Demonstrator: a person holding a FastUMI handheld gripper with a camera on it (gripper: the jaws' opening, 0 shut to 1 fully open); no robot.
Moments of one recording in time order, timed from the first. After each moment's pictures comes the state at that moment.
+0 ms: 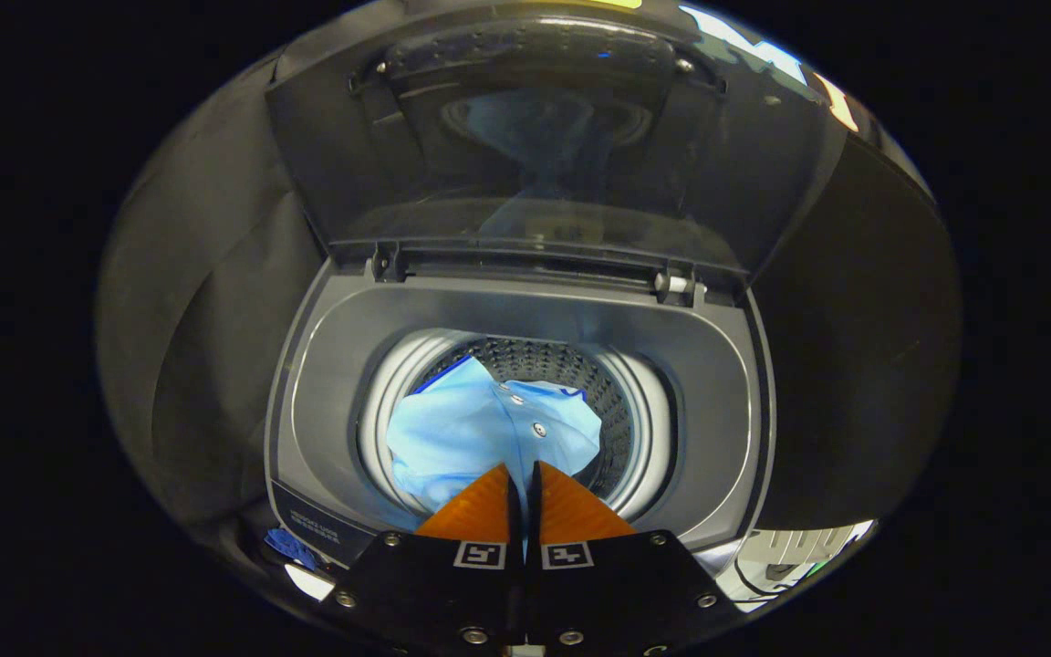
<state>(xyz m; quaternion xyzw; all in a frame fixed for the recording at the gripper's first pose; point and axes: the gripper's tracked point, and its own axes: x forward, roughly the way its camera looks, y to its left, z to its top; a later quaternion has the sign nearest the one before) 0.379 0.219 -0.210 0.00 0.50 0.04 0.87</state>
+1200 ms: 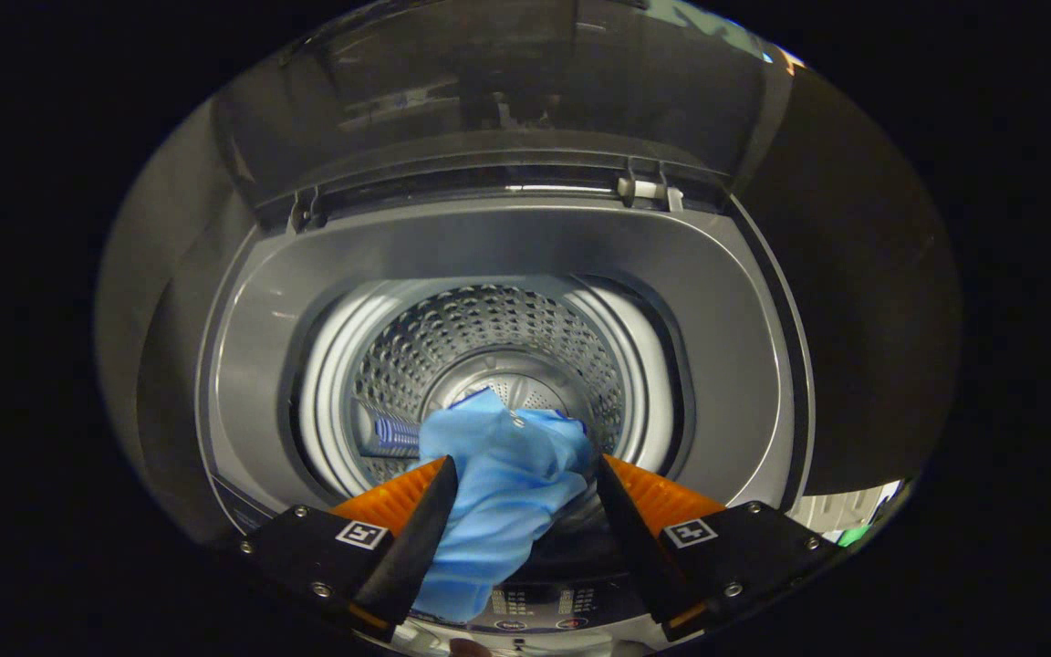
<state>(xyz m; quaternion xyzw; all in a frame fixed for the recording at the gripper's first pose) 0.367 0.199 -0.260 0.05 0.51 -0.01 0.86</state>
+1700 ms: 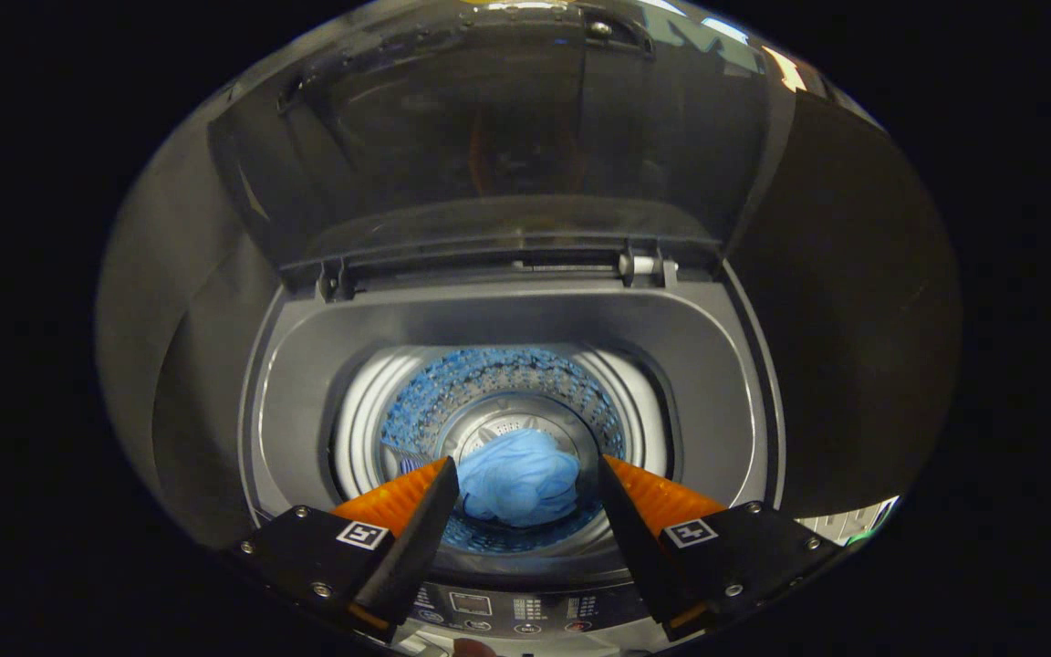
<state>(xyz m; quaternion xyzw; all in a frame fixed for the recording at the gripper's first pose) 0.400 0.203 -0.211 0.05 0.46 0.00 0.89</state>
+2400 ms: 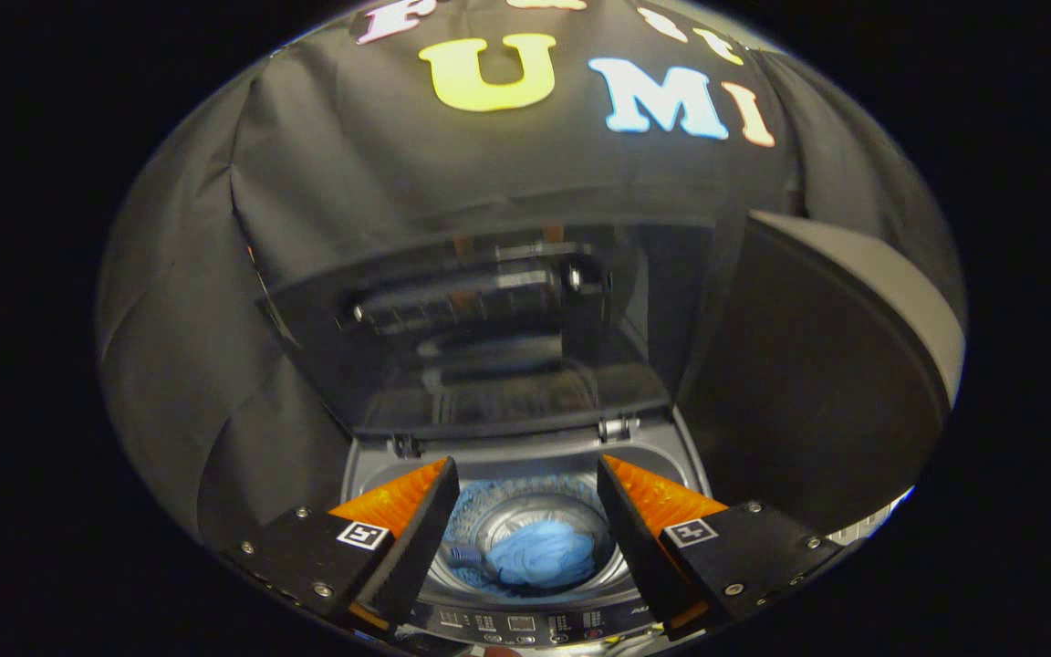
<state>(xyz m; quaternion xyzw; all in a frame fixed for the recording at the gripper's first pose) 0.443 0.190 -0.050 0.08 0.28 -0.02 0.95</state>
